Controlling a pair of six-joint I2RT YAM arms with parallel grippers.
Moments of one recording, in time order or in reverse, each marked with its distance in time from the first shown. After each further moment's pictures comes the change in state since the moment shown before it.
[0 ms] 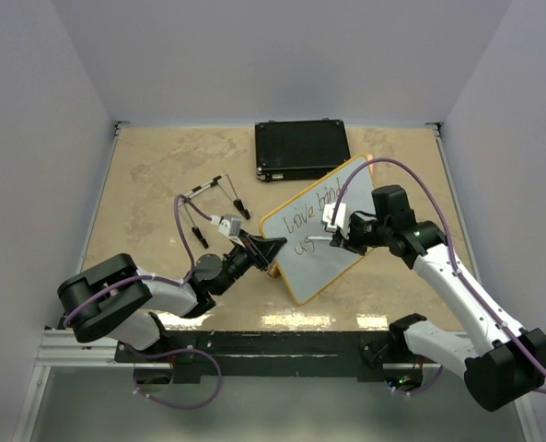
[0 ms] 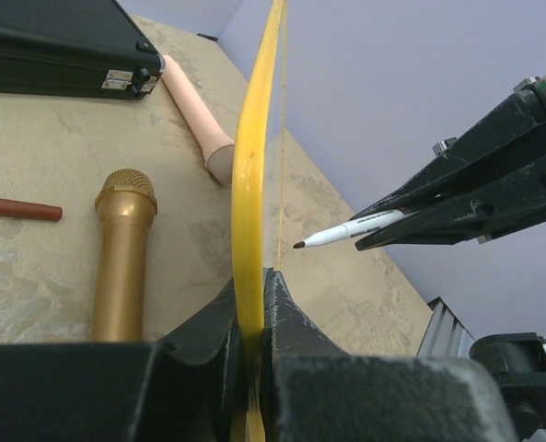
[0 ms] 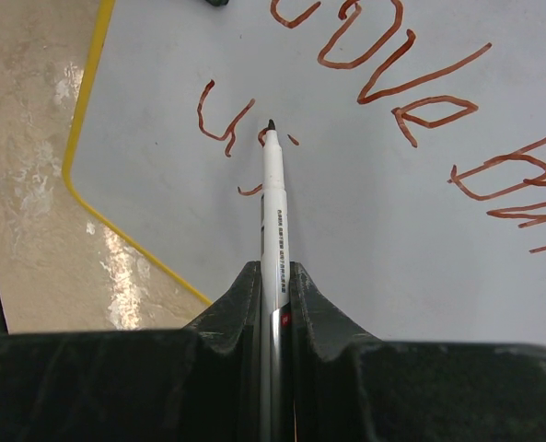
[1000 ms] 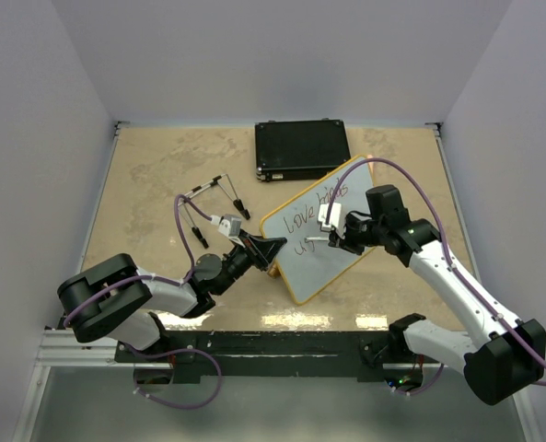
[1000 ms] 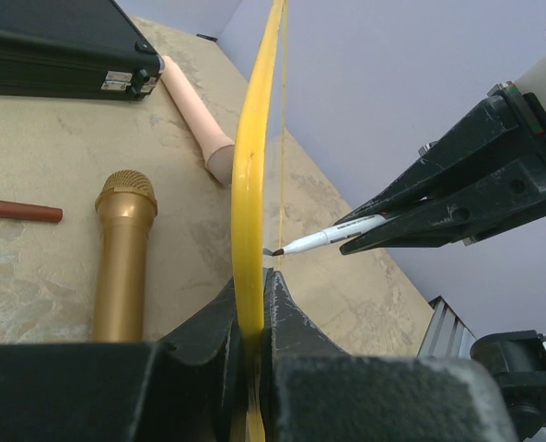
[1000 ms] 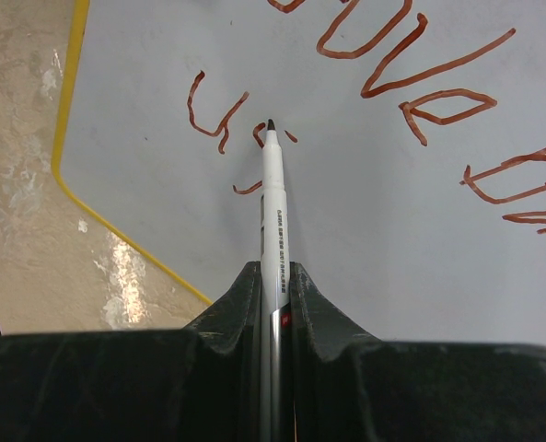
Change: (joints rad) left arm 0.000 0.000 0.000 0.002 0.006 0.007; right arm 0.026 0.039 -0.006 0.021 0.048 0.016
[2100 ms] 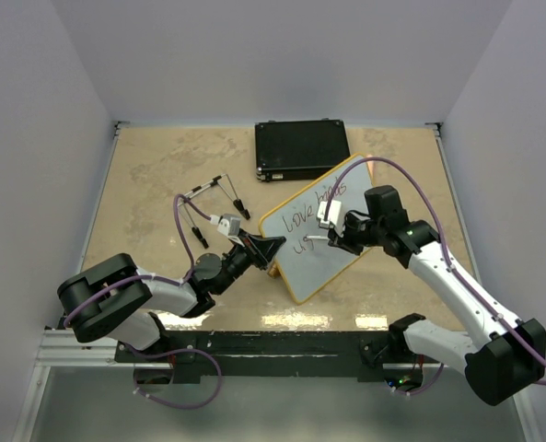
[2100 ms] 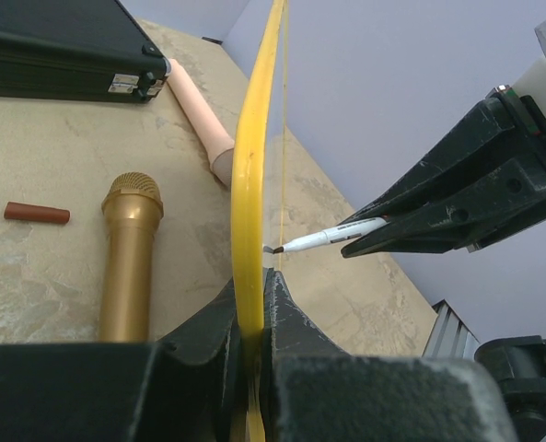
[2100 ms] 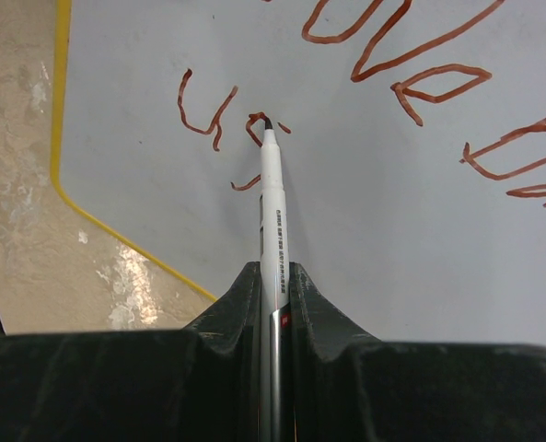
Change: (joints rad) left arm 0.003 0.000 0.000 -0.001 -0.002 -0.001; right arm 0.015 -0.003 -0.011 0.028 0.039 0.076
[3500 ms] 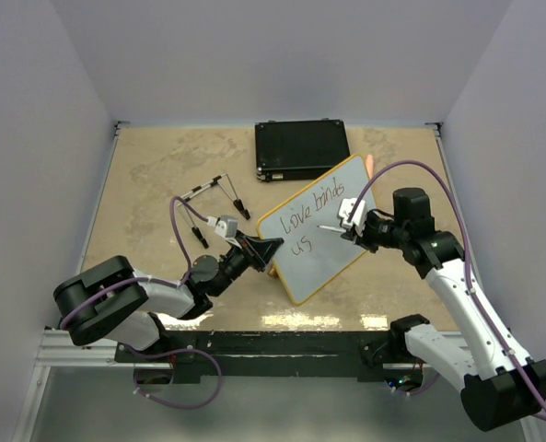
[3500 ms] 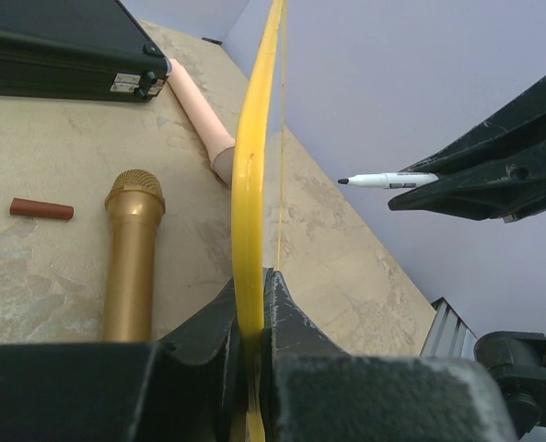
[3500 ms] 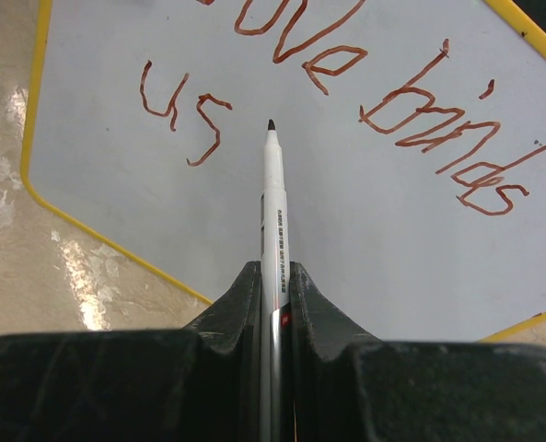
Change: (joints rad) left arm 0.002 -0.025 -0.026 0.003 -0.001 0.002; right arm -0.143 -0.156 -0.001 -0.035 -0.093 -0.068
